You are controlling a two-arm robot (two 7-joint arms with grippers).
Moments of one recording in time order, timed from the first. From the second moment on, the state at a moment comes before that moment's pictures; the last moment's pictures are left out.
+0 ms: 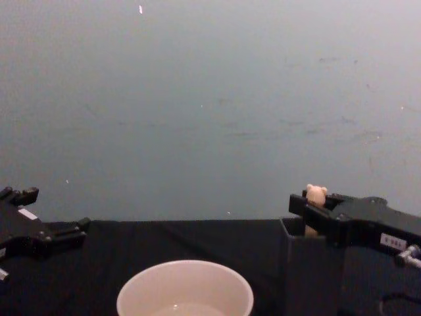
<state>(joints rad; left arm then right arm) -0.20 0.60 0.45 -1.41 -0.25 -0.12 0.03 0.23 0.38 -0.38 -1.42 0.44 -0.05 0.46</state>
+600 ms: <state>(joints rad) -0.20 0.60 0.45 -1.41 -0.25 -0.12 0.03 0.23 0.38 -0.38 -1.42 0.44 -0.05 0.46</state>
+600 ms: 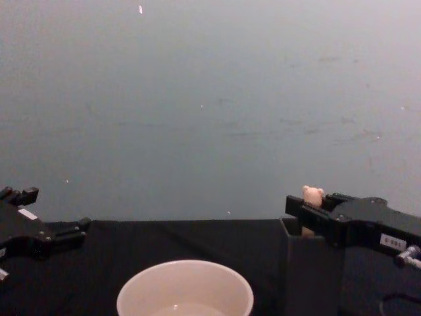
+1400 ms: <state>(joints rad) -0.20 0.60 0.45 -1.41 -0.25 -0.12 0.03 0.23 0.38 -0.38 -1.42 0.44 -0.05 0.46</state>
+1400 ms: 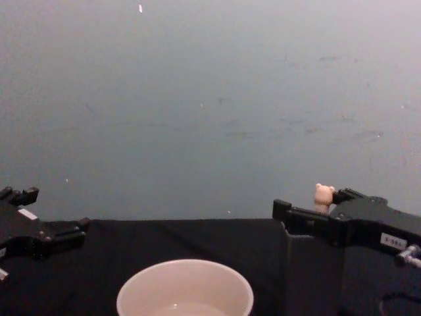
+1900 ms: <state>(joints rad) -0.20 0.60 0.45 -1.41 -0.25 -0.12 0.03 0.25 0.37 -0.33 -1.47 0.45 -0.14 0.47</state>
